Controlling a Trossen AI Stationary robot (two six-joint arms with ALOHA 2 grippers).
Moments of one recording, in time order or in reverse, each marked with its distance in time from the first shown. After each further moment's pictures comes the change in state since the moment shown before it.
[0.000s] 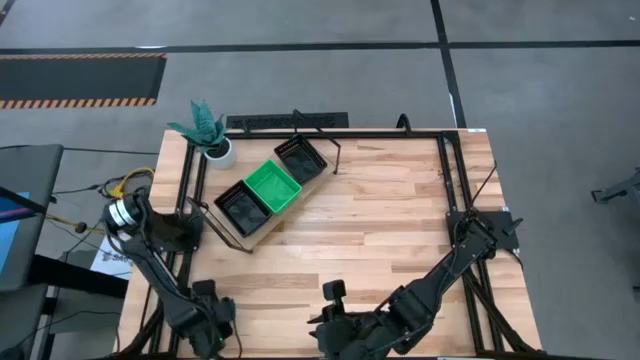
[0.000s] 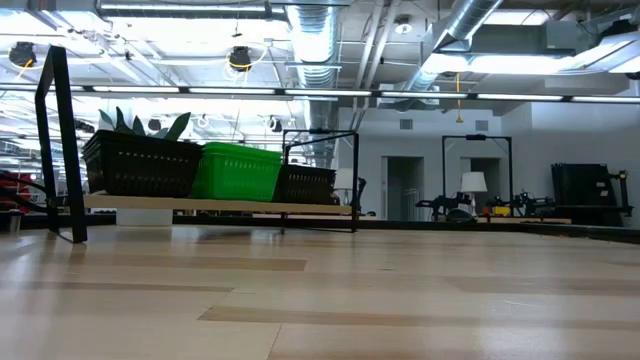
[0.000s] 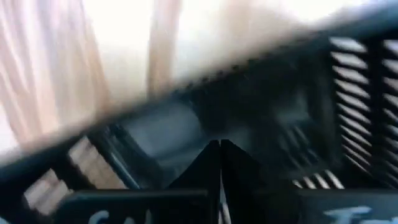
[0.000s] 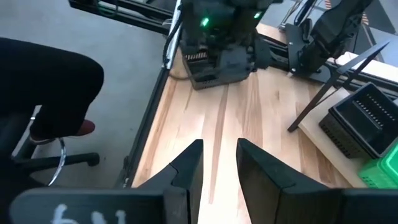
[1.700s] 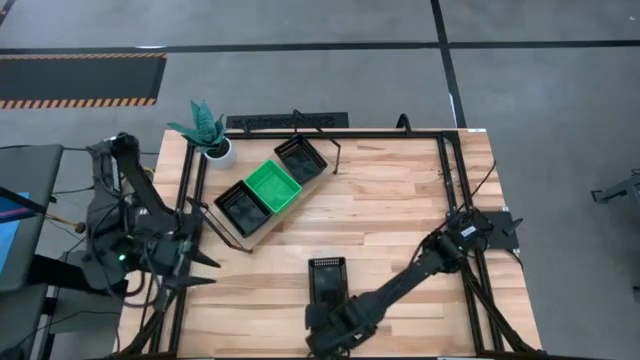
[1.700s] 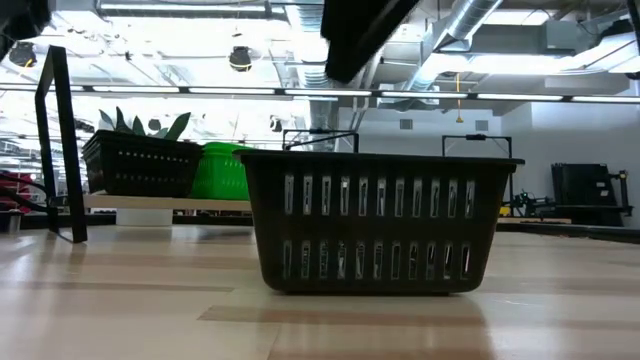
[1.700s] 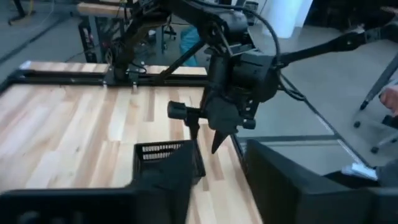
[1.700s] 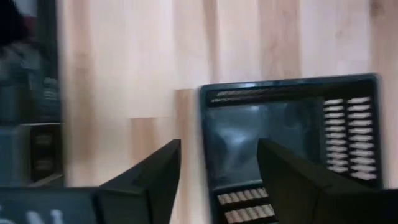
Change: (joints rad) left arm -0.125 -0.812 0.047 0.233 -1.028 0.667; right arm -0.092 0.249 0.000 -0.337 -0.205 0.365
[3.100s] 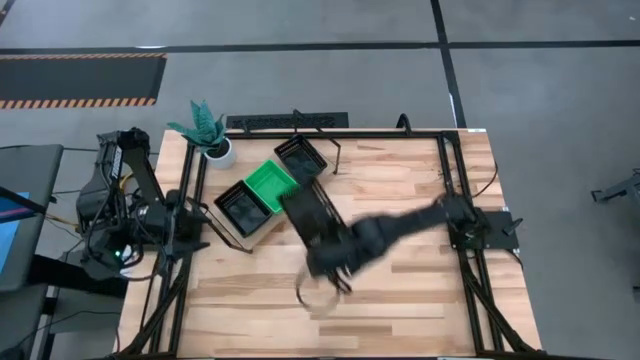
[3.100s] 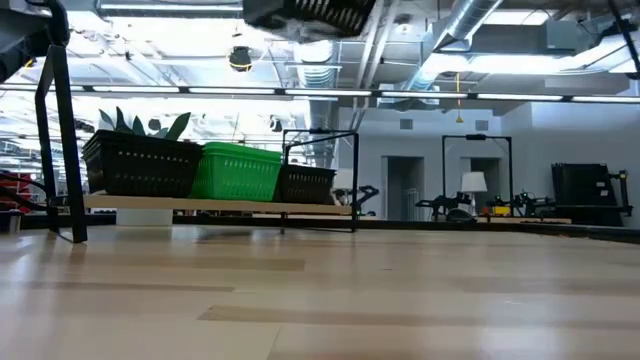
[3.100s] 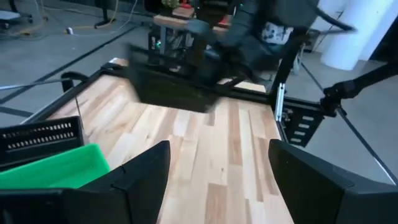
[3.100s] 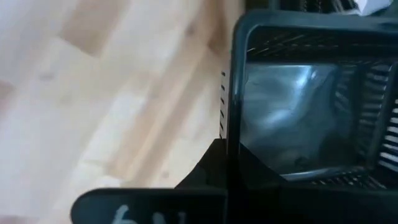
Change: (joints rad) left arm -0.146 -0.114 -0.001 -0.540 -0.344 -0.531; right arm -0.249 -0.275 0.001 -0.224 0.251 -0.932
